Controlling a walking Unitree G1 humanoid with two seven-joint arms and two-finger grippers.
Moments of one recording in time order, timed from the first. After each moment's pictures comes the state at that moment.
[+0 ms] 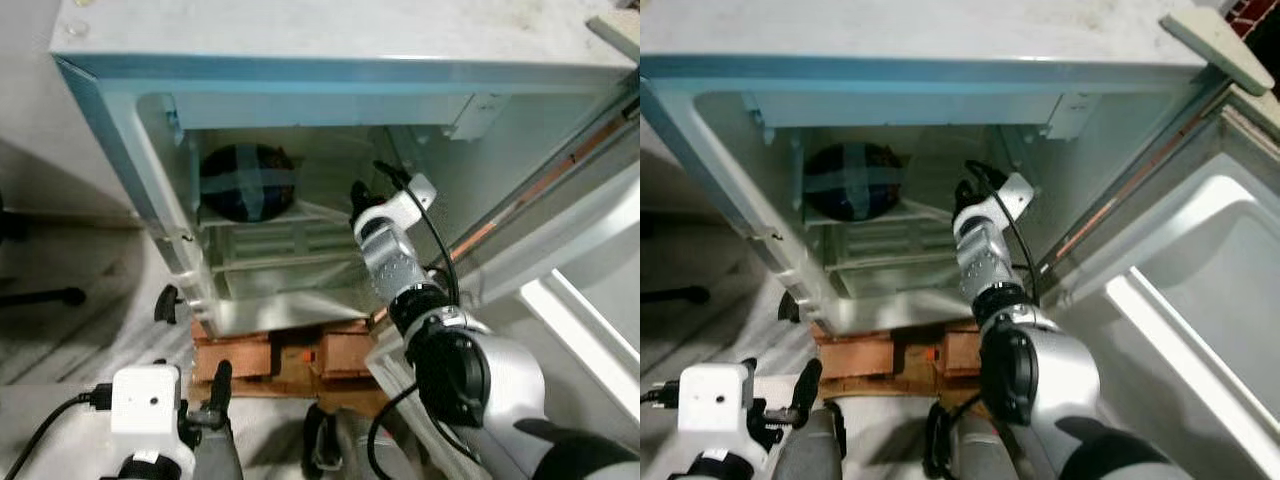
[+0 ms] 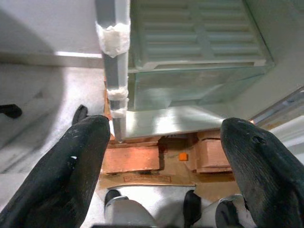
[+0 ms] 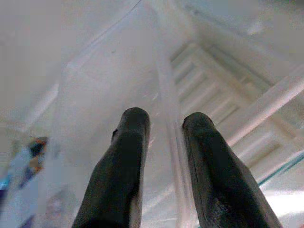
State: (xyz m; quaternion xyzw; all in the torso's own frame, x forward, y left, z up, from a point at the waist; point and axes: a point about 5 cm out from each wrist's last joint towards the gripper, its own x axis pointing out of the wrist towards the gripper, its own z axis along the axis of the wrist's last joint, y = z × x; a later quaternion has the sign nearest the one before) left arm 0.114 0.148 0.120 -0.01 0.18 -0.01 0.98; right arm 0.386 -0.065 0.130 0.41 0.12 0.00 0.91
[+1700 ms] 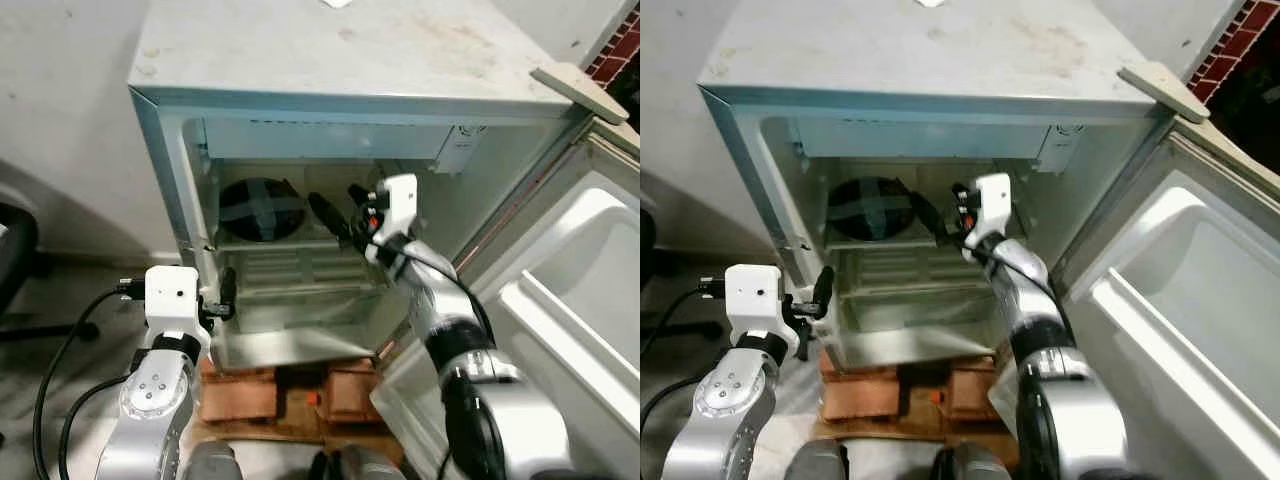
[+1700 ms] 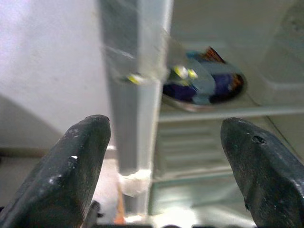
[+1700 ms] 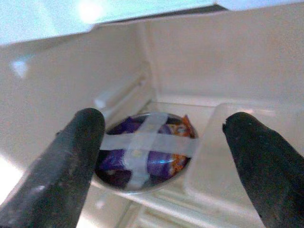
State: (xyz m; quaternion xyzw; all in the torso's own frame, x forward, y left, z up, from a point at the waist) left arm 0.228 0.155 0.113 0.03 0.06 -0.01 1.00; right arm 0.351 -0.094 0.117 0.13 0.00 0.31 0.94
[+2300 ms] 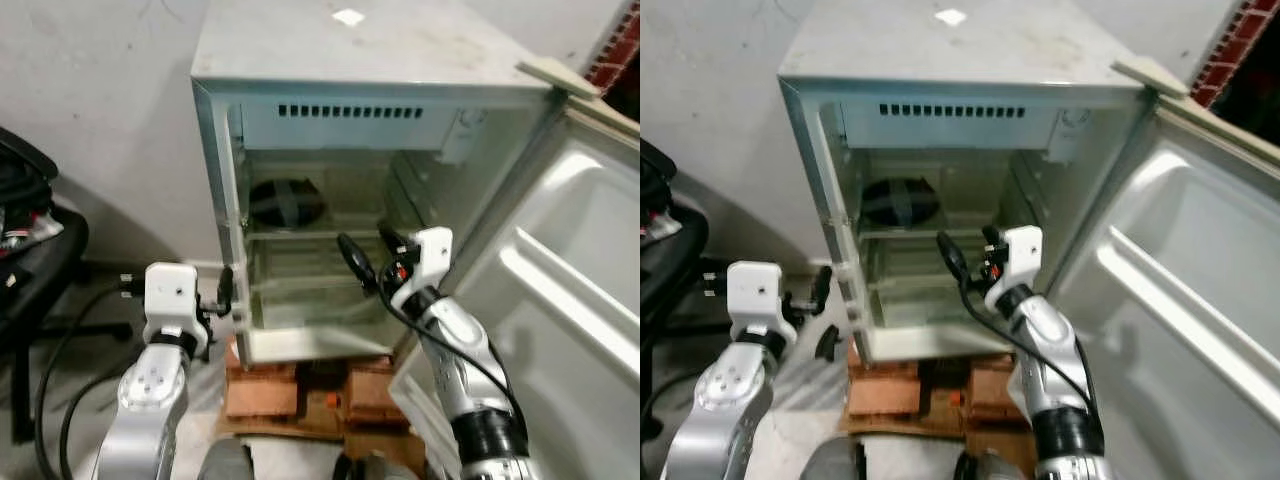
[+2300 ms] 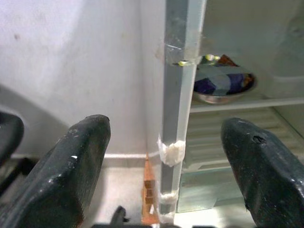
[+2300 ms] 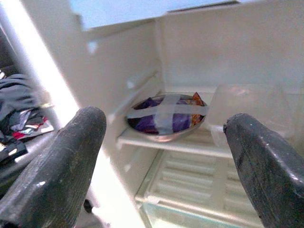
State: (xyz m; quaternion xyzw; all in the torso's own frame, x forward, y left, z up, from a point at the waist) left arm 0.238 0.163 0.107 0.04 0.05 -0.02 1.00; right arm 0.298 -0.115 0.101 0.12 0.01 0.25 0.96
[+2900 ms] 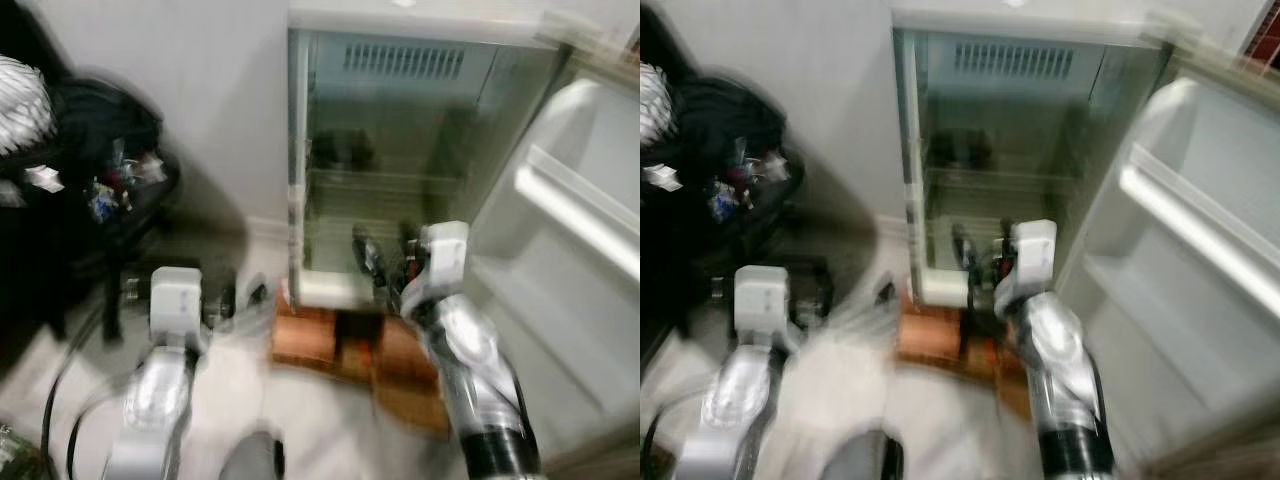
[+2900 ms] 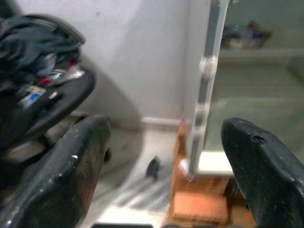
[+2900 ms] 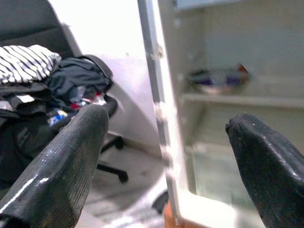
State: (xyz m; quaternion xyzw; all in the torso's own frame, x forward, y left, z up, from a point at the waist) left arm 0.231 0.165 0.090 0.04 0.08 -0.01 1.00; right arm 0.288 -0.127 0.098 0.10 0.01 0.18 0.98
